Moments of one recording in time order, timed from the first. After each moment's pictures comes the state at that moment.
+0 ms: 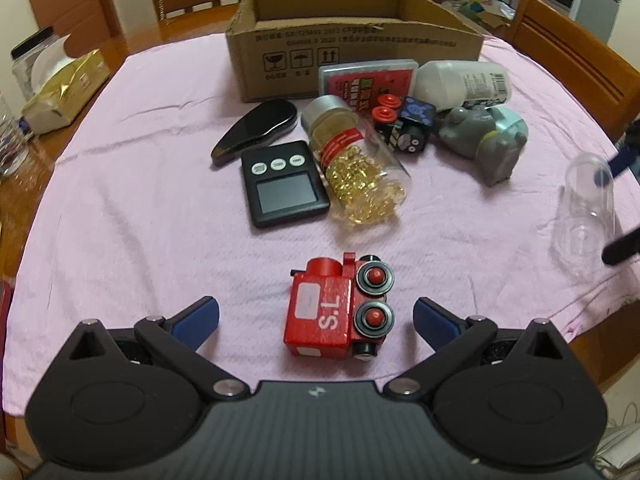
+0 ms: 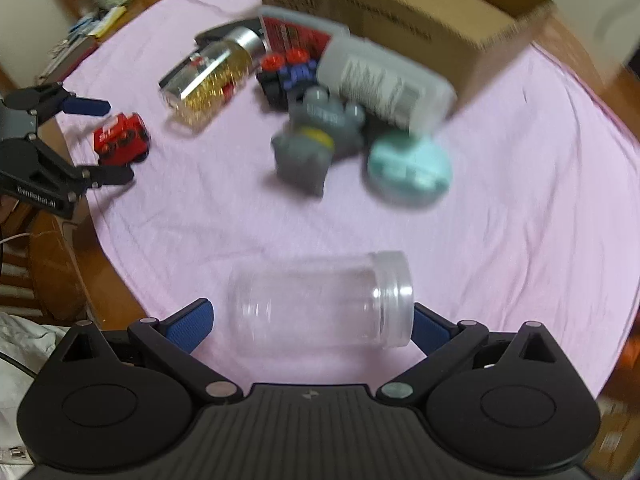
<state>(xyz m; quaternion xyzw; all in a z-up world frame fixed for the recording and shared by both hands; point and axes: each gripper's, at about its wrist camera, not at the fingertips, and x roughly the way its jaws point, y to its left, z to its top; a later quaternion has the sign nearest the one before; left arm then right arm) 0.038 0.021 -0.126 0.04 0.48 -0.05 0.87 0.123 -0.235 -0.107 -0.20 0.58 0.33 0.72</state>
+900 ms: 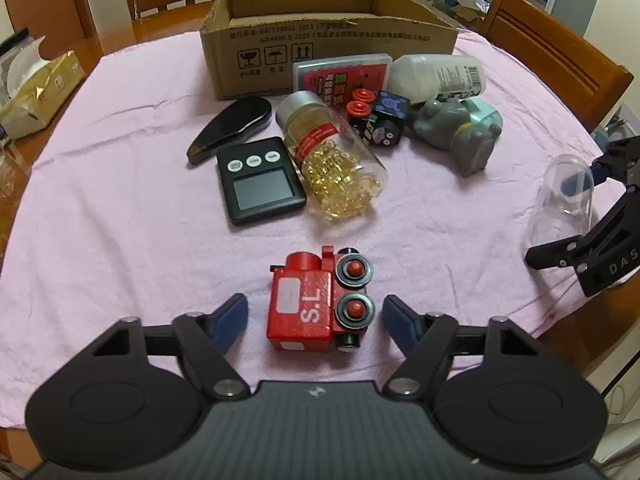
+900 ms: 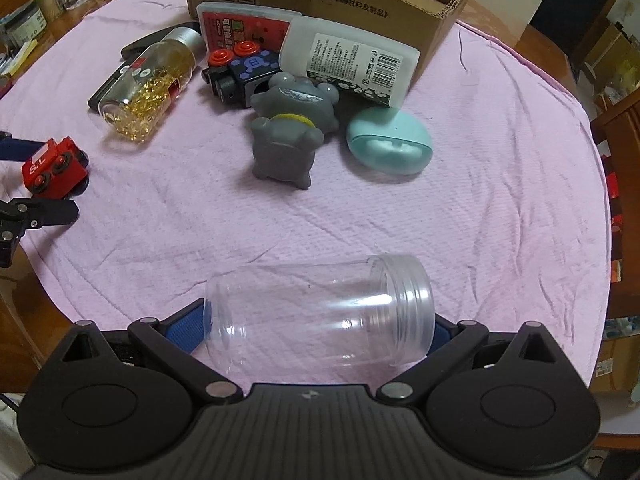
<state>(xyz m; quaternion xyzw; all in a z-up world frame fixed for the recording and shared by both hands) 0.037 0.021 -0.125 0.04 0.49 -0.09 0.87 0.098 -0.208 -0.131 -0.18 0.55 0.20 0.79</state>
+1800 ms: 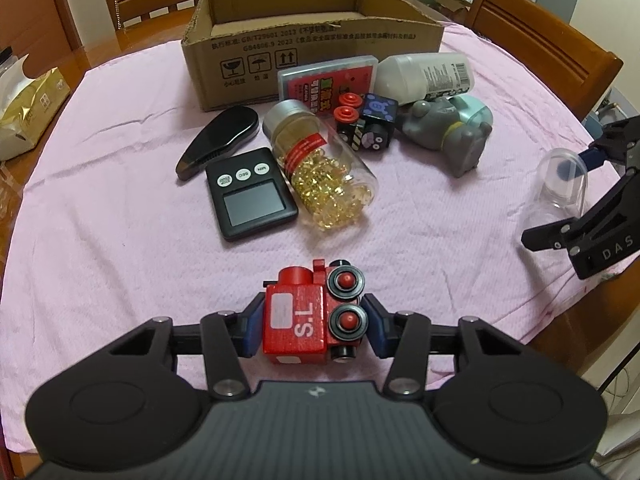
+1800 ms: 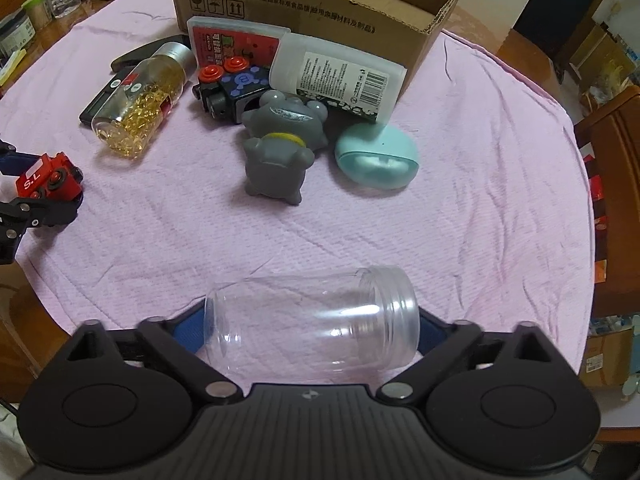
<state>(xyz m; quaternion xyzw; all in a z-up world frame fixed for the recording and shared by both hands) 0.045 0.020 -0.122 0.06 0.49 -0.11 0.86 0.099 -0.202 -0.122 -0.19 0.54 0.18 0.80</state>
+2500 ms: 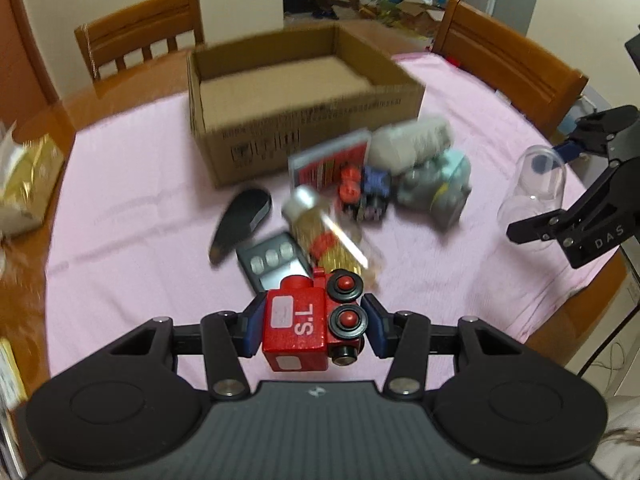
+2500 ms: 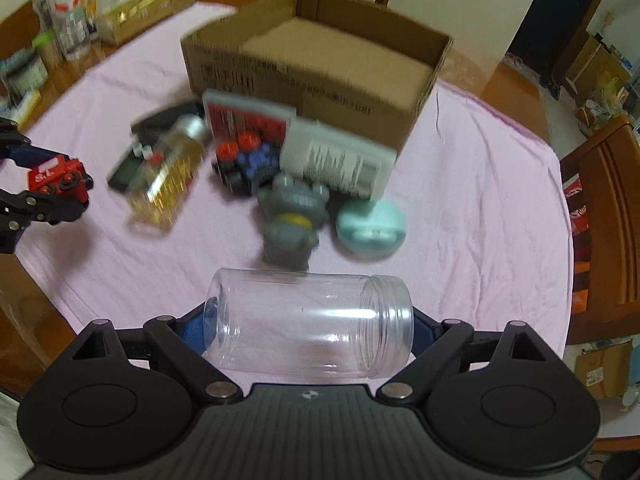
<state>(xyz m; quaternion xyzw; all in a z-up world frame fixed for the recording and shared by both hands) 0.073 0.044 -0.048 0.09 0.47 -0.17 0.86 0.110 -0.191 -0.054 -0.17 0.51 0.20 0.82</state>
